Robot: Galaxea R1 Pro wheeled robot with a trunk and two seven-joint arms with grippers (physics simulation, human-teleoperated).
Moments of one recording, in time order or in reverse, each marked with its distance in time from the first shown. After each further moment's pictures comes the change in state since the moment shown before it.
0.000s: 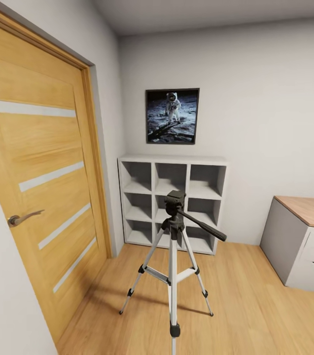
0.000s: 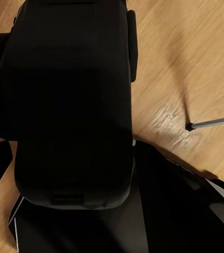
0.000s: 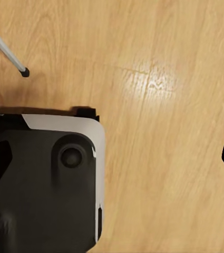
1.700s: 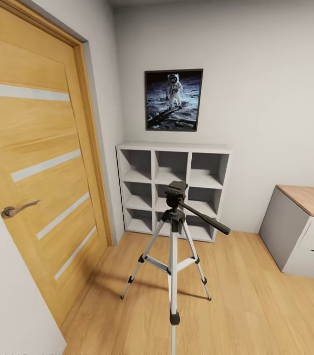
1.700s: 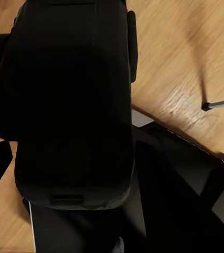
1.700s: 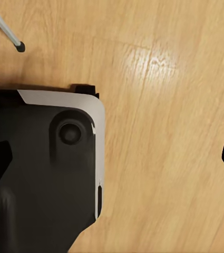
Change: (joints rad) left arm 0.001 0.005 0.000 0.000 0.006 0.013 -0.003; right arm 0.001 0.001 0.000 0.000 -0.001 -0.005 -0.003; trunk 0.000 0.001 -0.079
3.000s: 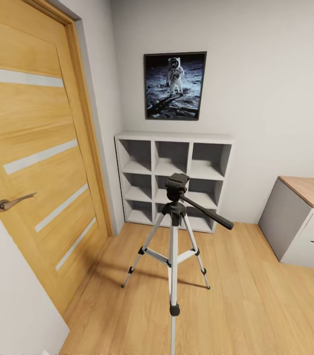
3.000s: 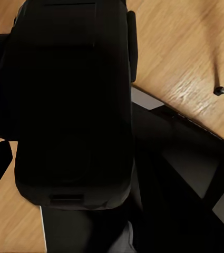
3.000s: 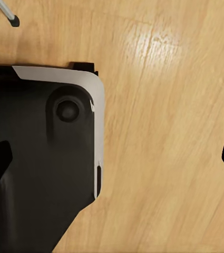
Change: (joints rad) left arm 0.001 -0.004 -0.001 0.000 -0.003 -0.003 0.000; right arm 0.000 -0.002 0.000 0.001 0.000 0.007 0.000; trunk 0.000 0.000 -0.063
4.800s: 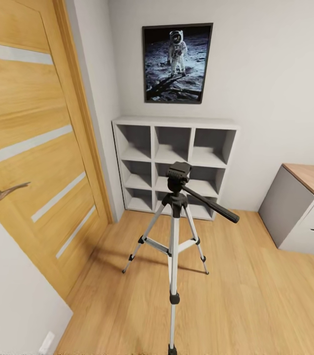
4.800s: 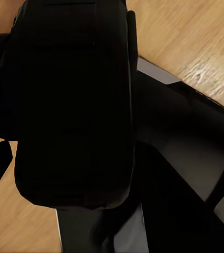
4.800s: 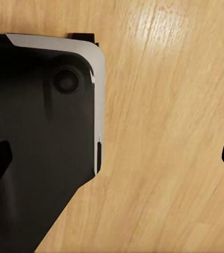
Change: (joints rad) left arm 0.000 -0.004 0.000 0.000 -0.005 -0.005 0.001; right arm 0.000 0.000 0.001 0.000 0.001 -0.006 0.001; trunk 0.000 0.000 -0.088
